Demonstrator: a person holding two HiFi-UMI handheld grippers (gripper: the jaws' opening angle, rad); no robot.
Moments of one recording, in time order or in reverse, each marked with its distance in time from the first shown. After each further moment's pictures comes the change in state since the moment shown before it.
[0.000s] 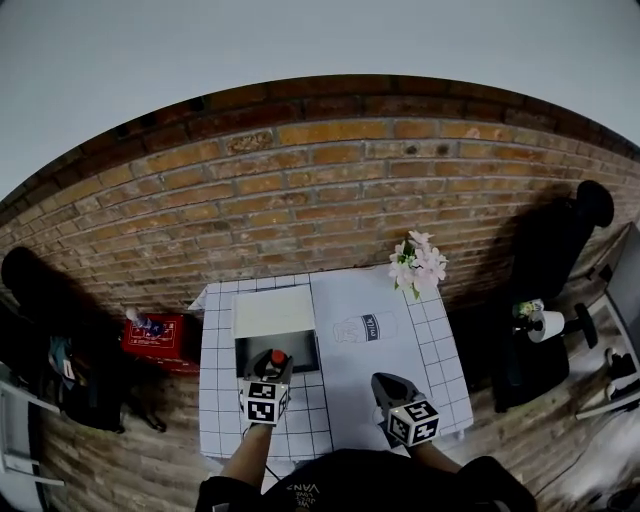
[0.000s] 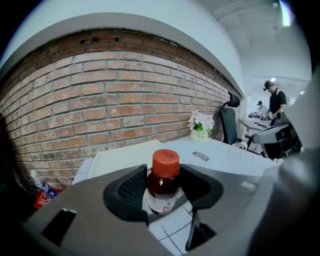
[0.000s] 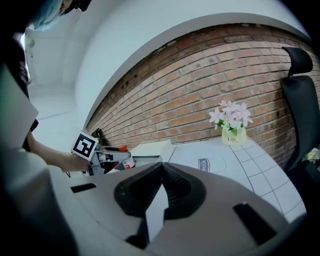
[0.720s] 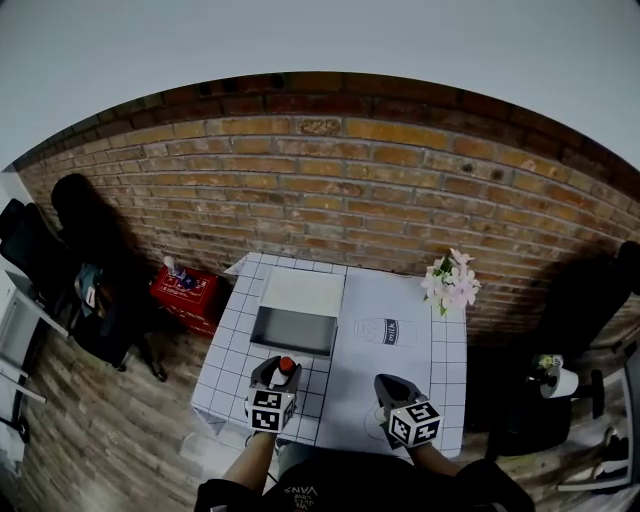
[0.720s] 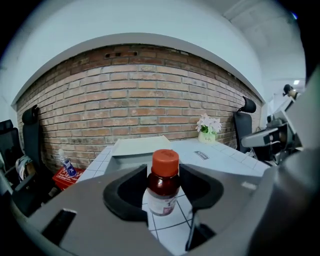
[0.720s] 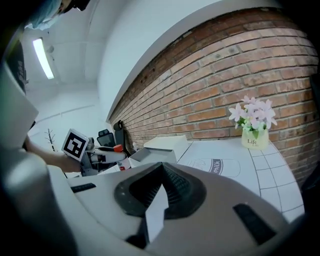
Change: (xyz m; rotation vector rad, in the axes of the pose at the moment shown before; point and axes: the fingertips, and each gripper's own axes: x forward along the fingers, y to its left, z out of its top) left arm -0.066 -0.038 -0.038 -0.135 -0.035 0.216; right arm 0.000 0.002 -0.010 -0.123 0.089 0.242
